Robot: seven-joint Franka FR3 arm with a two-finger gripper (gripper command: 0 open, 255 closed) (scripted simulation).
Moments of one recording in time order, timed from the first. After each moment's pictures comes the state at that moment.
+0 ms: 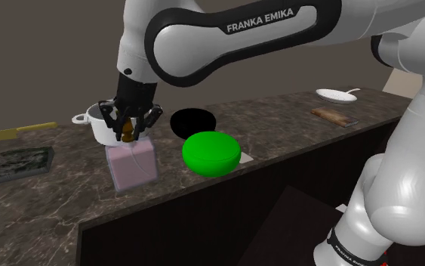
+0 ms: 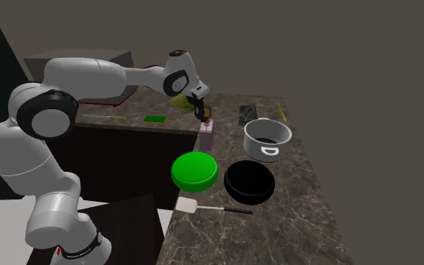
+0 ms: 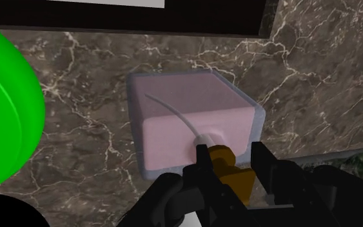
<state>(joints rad) 0.09 0.01 0.45 -1.85 -0.03 2.21 0.86</state>
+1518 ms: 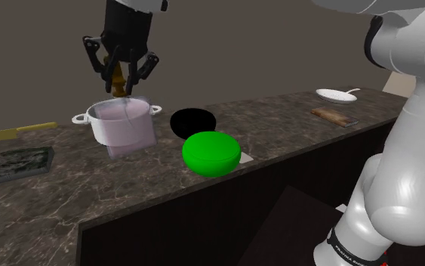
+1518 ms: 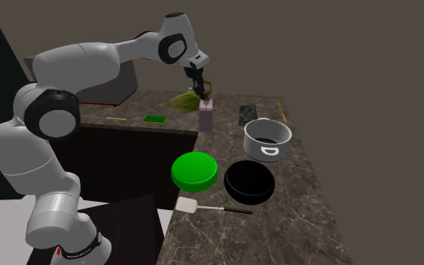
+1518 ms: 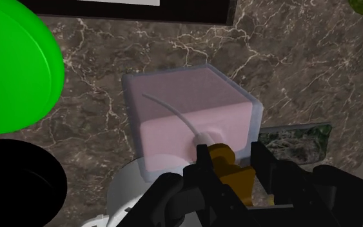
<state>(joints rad) 0.10 0.05 0.45 -1.50 -0.05 1.89 0.86</state>
